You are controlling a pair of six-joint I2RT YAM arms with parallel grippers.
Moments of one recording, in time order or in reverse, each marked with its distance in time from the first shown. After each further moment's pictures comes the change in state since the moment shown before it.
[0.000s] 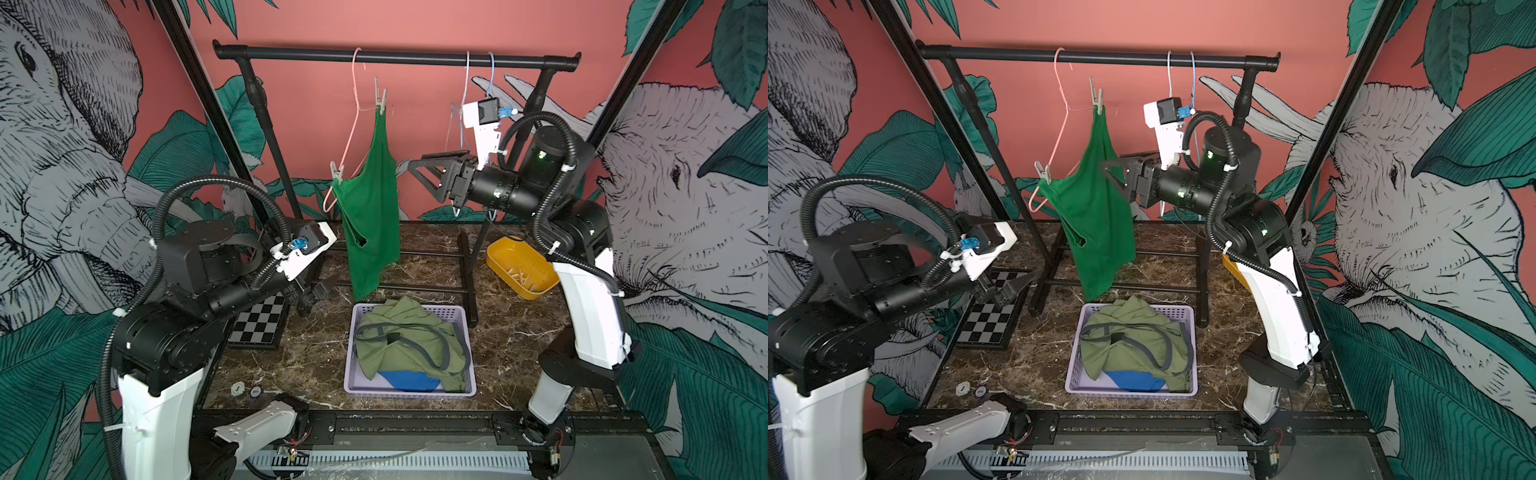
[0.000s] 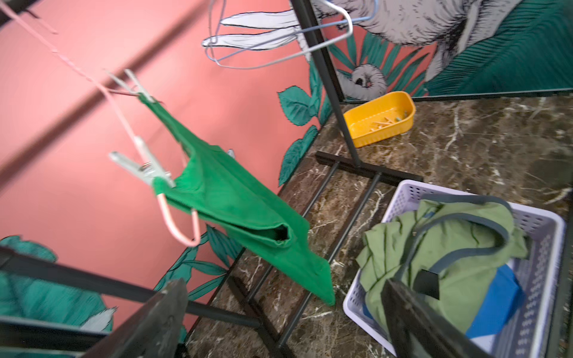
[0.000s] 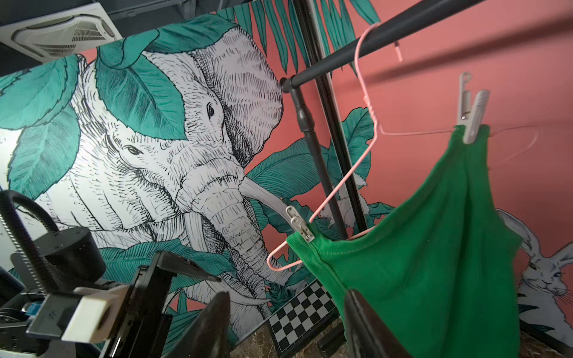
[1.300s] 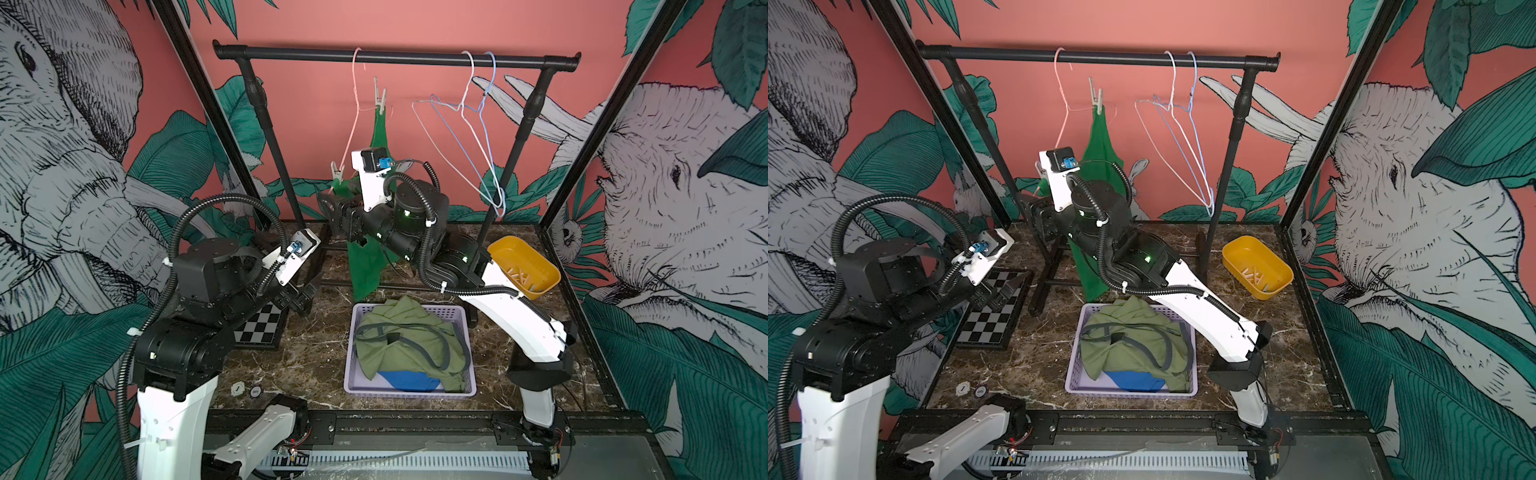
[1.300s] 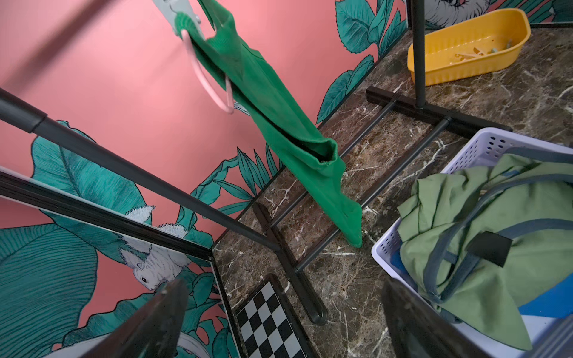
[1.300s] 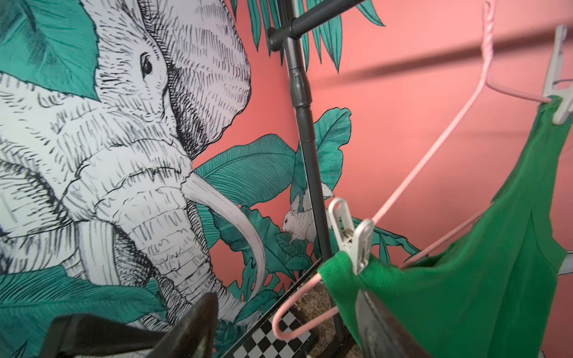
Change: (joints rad) left arm 0.163 -0.115 -0.249 0.036 -0.103 0.023; right arm 0.377 0.204 -0.098 0.314 0.665 -0.179
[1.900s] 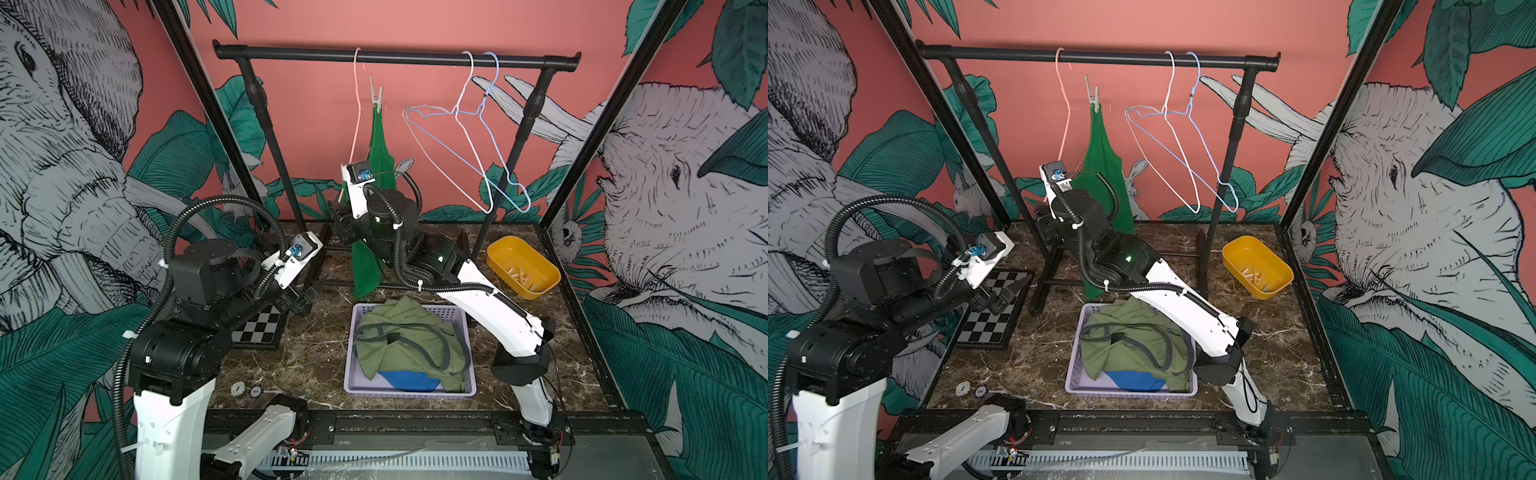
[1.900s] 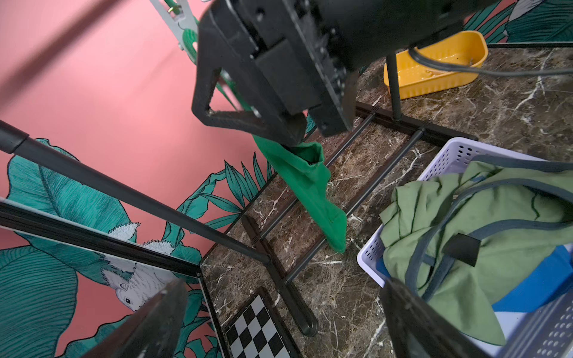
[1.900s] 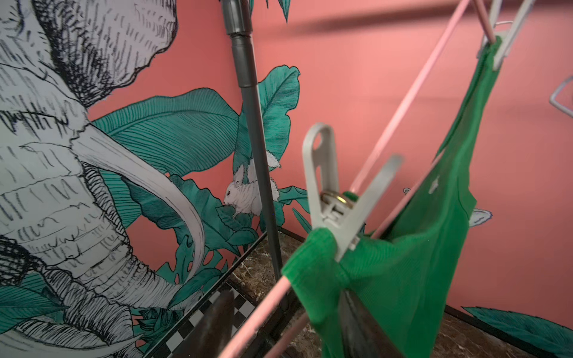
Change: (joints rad) left arm 0.000 0.006 0.008 -0.015 0.076 0.001; right arm -0.005 0.074 0.030 -0.112 0.206 -0.060
